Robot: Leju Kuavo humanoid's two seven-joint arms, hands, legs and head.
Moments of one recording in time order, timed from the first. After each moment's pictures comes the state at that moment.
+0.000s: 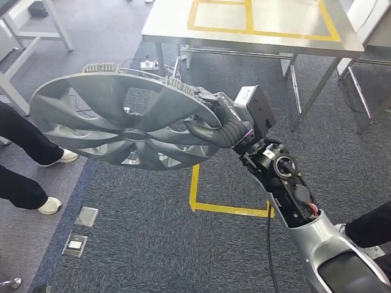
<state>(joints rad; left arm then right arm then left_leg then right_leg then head) -0.15 0.16 -0.01 -0.20 0.27 0.04 -0.17 -0.54 -0.10 0.40 -1.51 -0.17 0.26 -0.07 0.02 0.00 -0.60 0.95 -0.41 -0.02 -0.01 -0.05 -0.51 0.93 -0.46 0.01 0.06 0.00</state>
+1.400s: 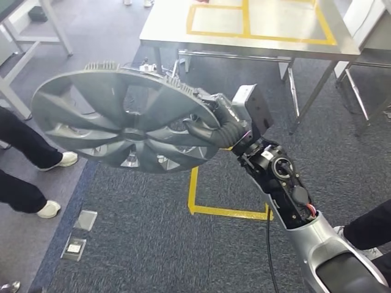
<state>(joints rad) -0.15 0.16 -0.01 -0.20 0.28 0.03 -0.17 -0.53 -0.10 0.40 -1.51 -0.20 0.23 -0.05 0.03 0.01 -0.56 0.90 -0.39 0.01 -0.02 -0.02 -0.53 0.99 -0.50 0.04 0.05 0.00</state>
